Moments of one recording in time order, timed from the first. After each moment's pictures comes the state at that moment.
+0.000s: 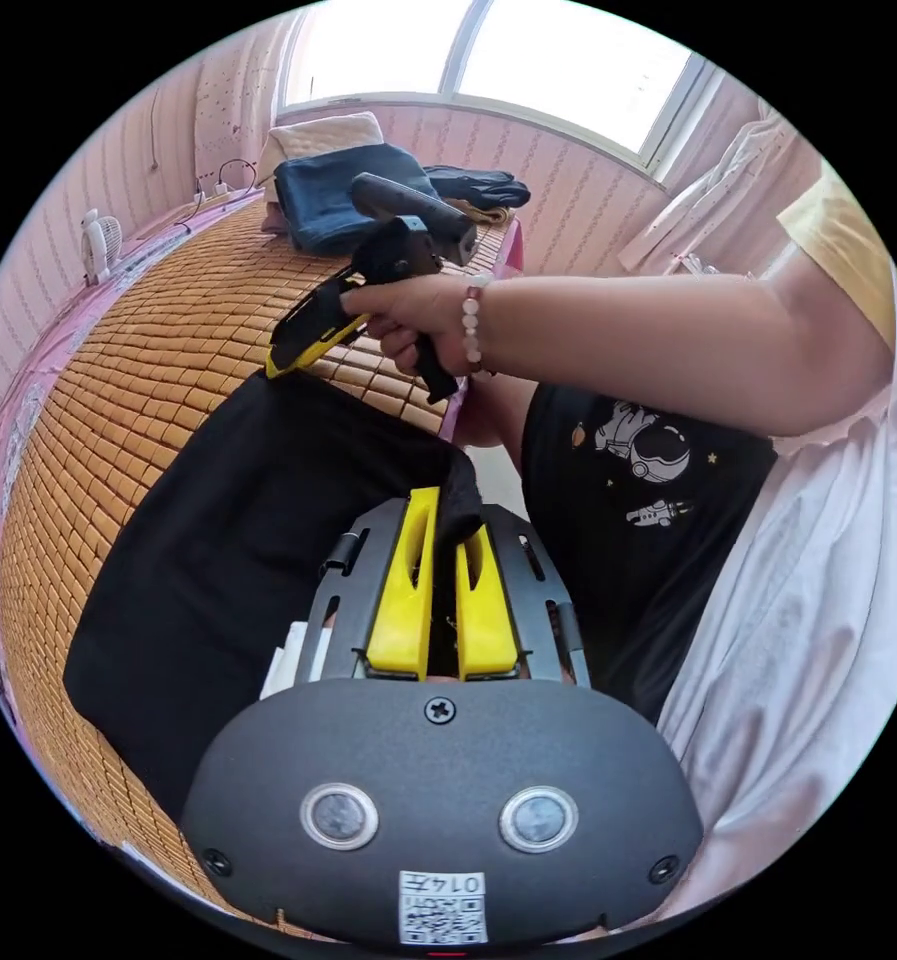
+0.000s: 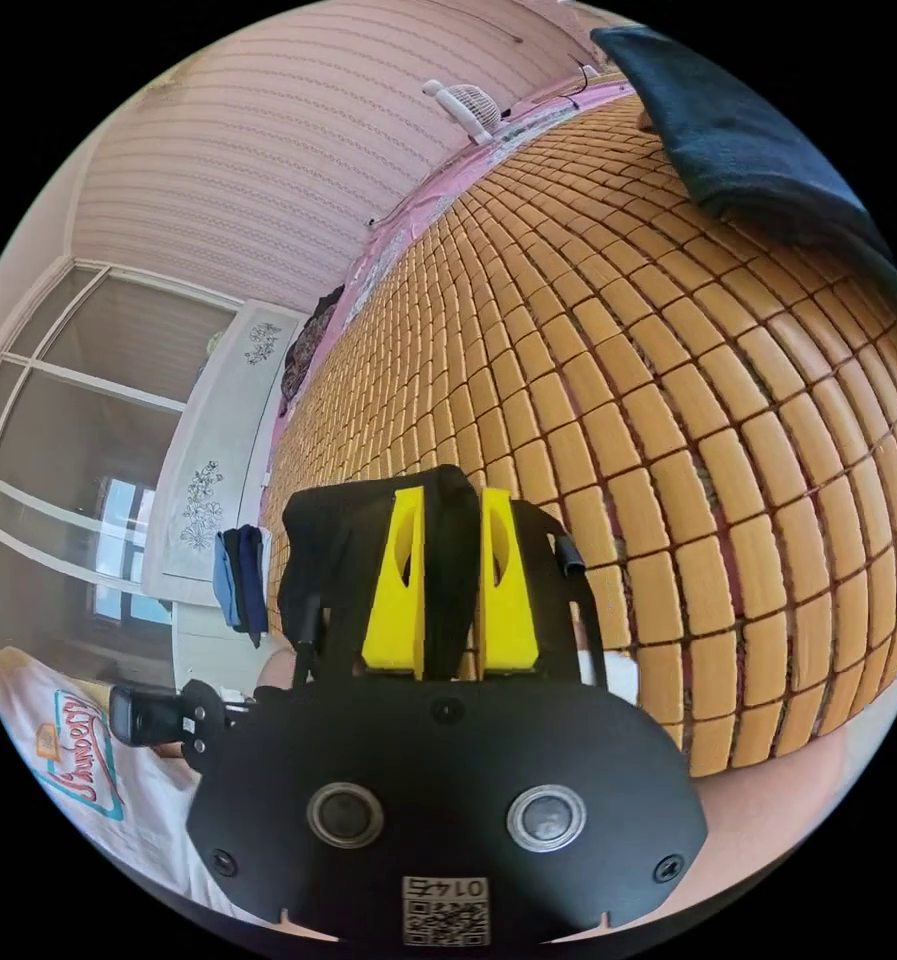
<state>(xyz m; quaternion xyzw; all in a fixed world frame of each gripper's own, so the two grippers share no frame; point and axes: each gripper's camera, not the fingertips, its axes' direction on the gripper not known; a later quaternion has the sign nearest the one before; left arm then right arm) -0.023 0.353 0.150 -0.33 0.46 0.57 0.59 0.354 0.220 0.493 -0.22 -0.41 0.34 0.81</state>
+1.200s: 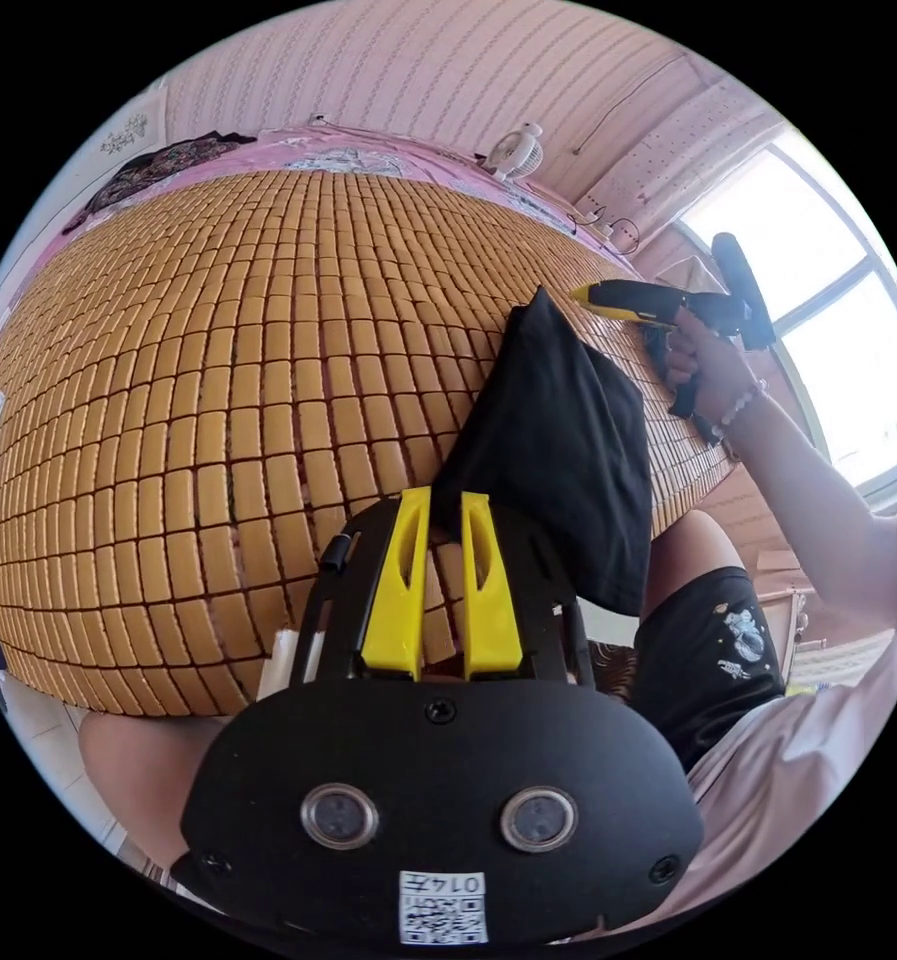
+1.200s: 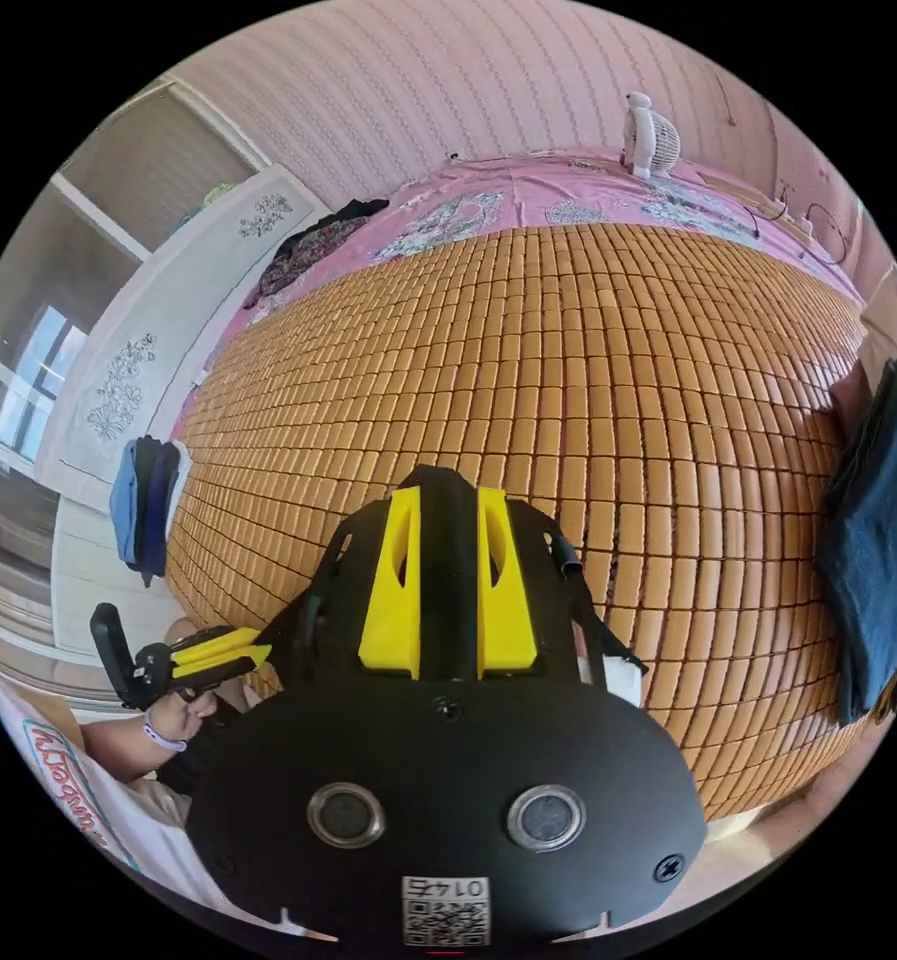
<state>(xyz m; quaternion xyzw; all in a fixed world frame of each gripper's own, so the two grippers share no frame) -0.263 0.308 0.279 -0.39 0.28 0.23 0.85 0.178 0.052 0.481 -0.22 -0.32 0.11 0.92</state>
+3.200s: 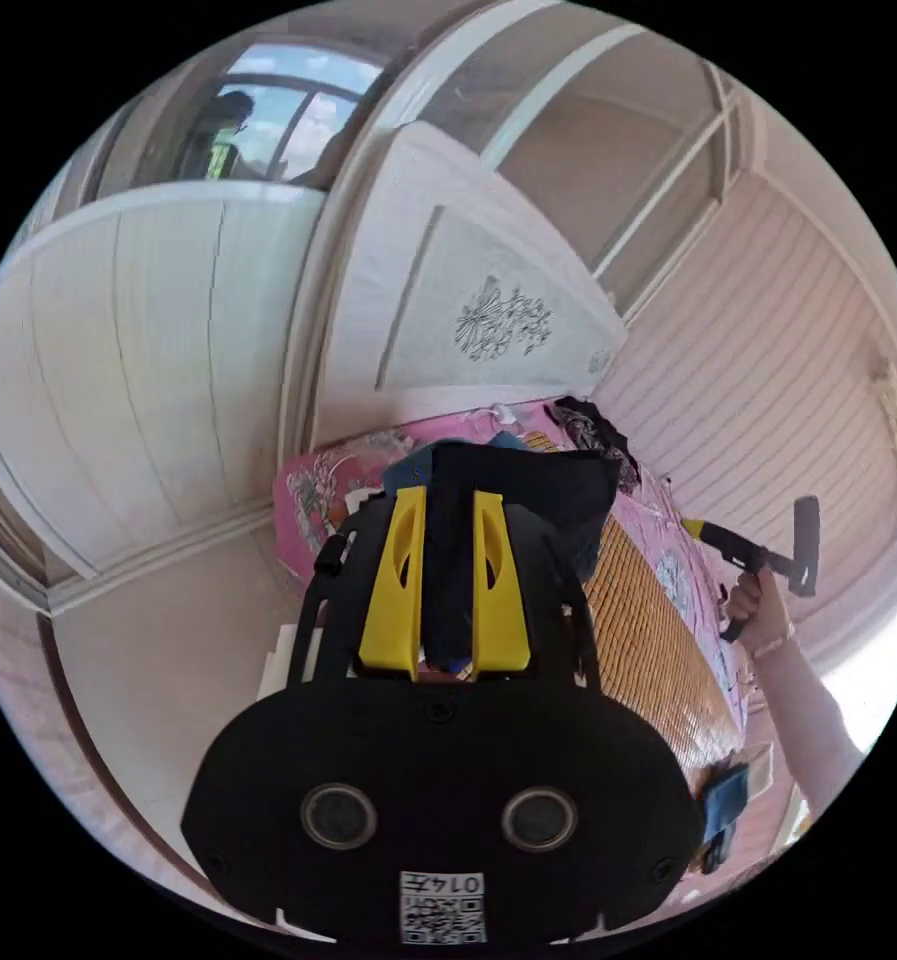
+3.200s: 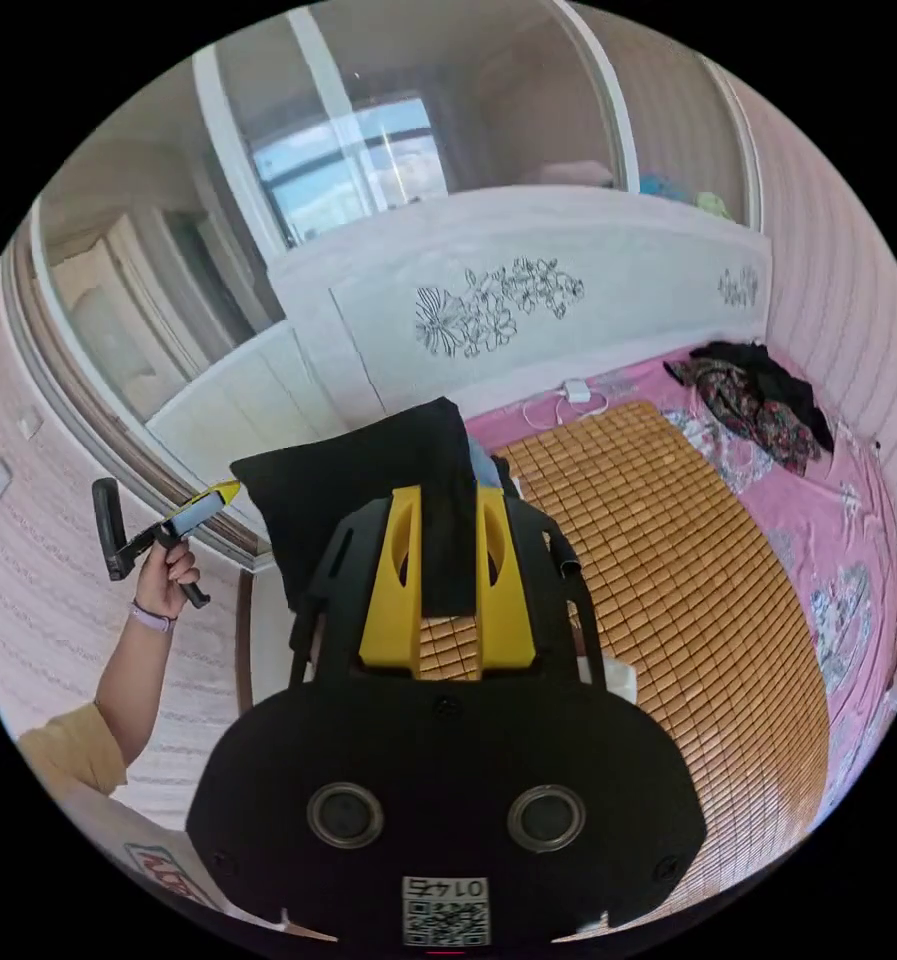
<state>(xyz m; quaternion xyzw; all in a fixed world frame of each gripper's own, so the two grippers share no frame) -0.839 0.186 0.045 -0.10 -0.01 -0.25 0.96 -0.246 -0.213 0.200 -0.08 -0.54 -0.25 0.80</state>
